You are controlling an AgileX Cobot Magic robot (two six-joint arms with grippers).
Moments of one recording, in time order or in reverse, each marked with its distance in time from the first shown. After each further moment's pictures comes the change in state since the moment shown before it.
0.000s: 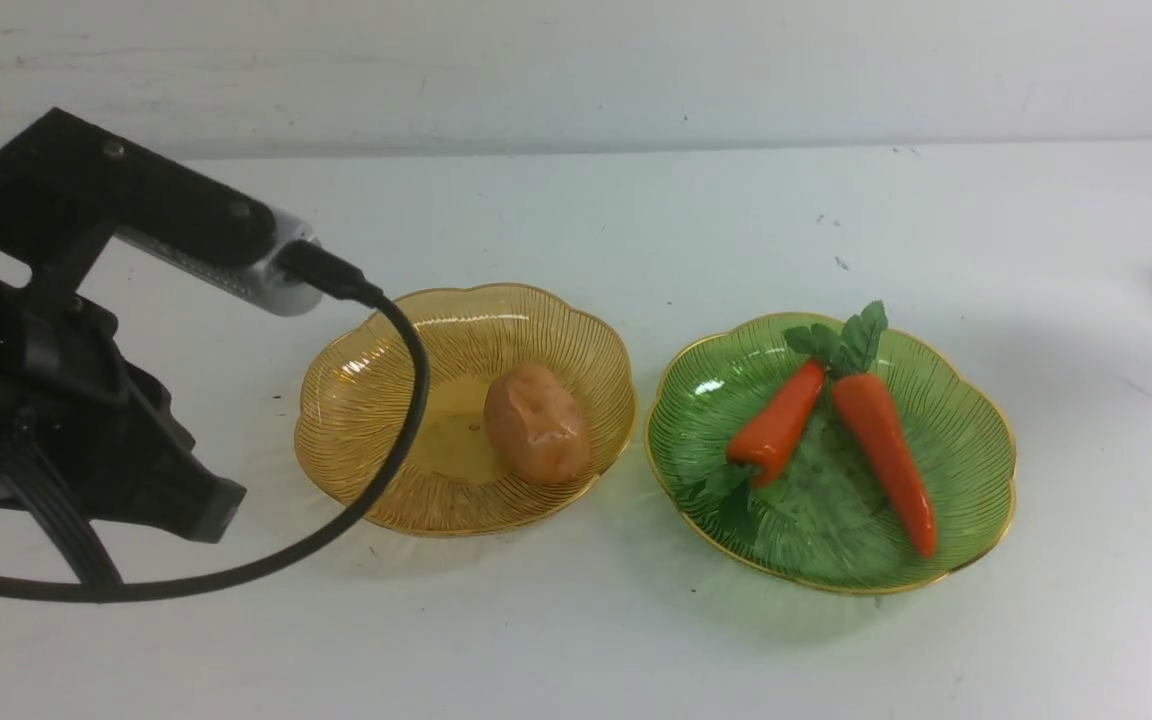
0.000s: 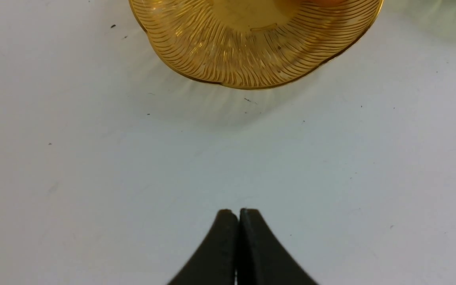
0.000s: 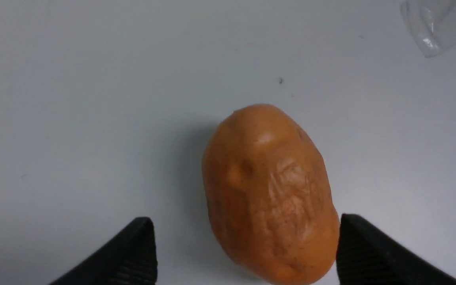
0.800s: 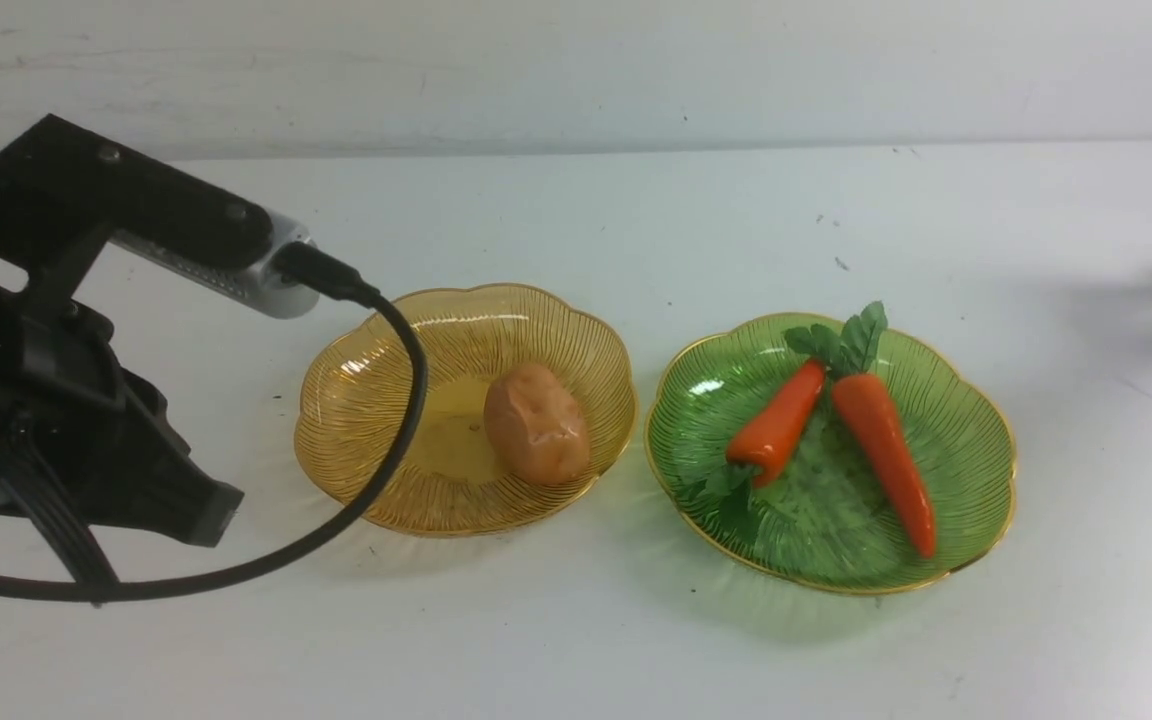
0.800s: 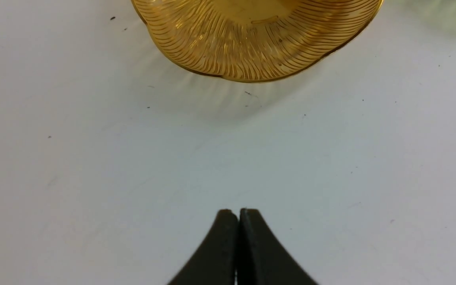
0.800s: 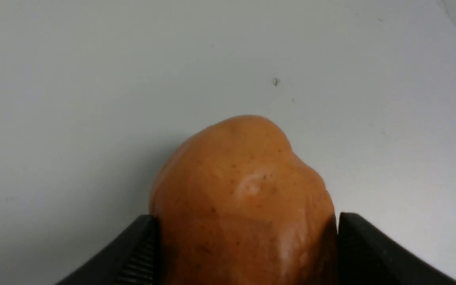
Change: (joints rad) right arm -0.001 0.161 -0.087 -0.052 -0.037 0.095; left arm 0.000 0.000 0.000 0.000 0.015 -0.003
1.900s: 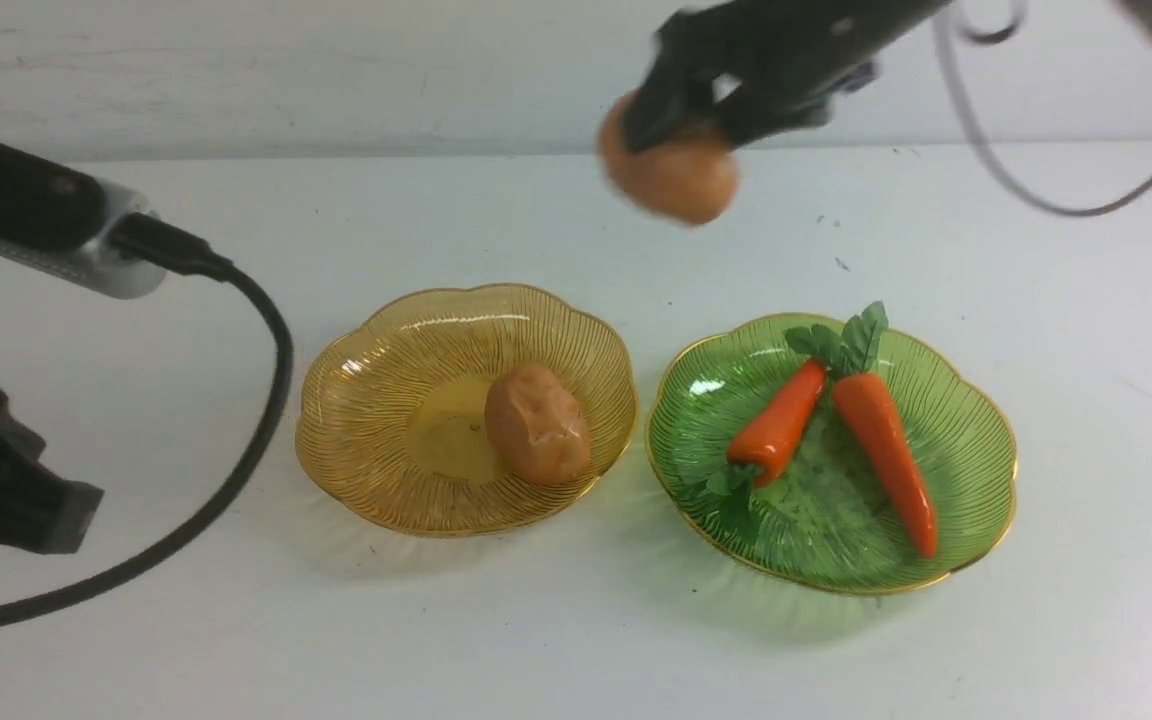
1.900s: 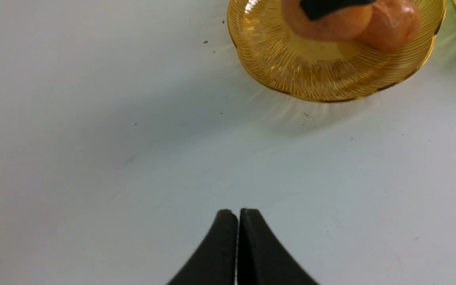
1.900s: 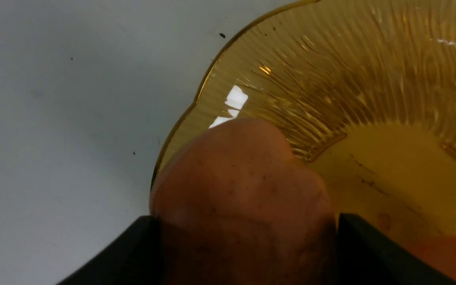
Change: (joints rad) right arm 0.977 -0.048 -0.158 0.572 0.210 -0.161; left arm 0.000 -0.294 0.000 0.119 0.115 -0.130
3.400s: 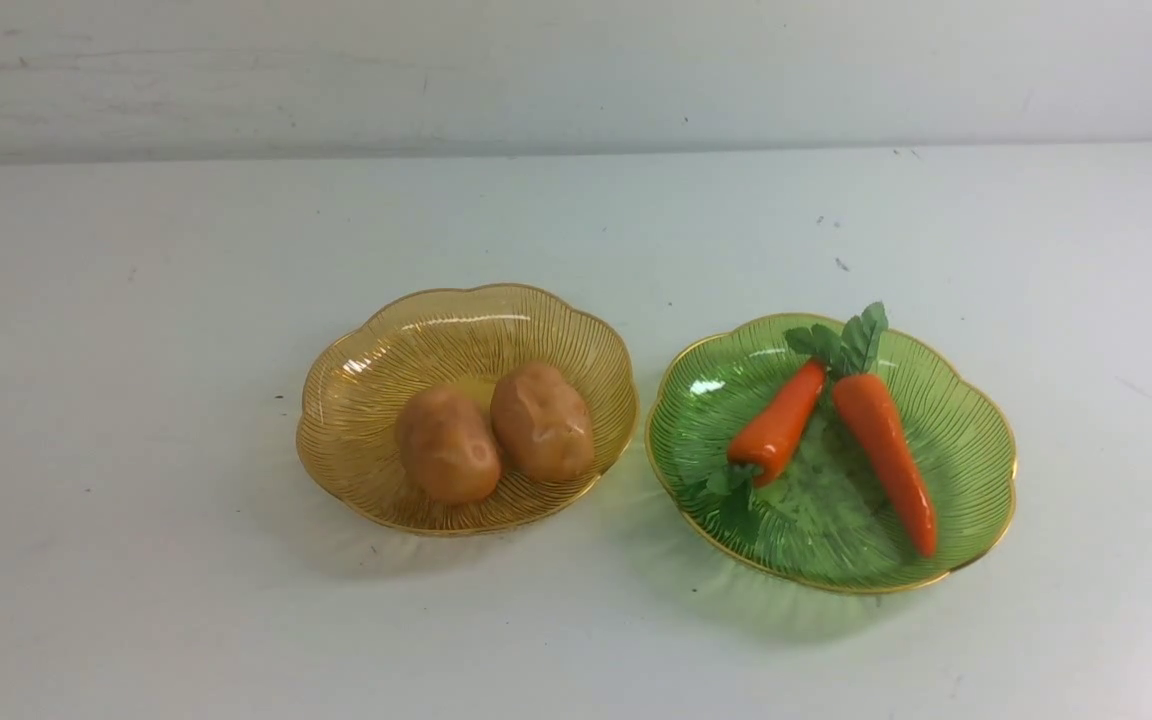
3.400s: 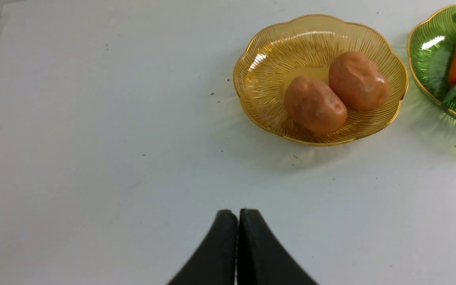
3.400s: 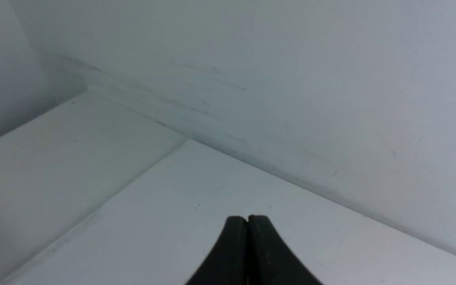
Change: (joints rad) right arm 0.013 -0.655 -0.339 -0.434 0.289 0.206; left arm 0.000 -0.249 0.000 -0.009 0.022 -0.018
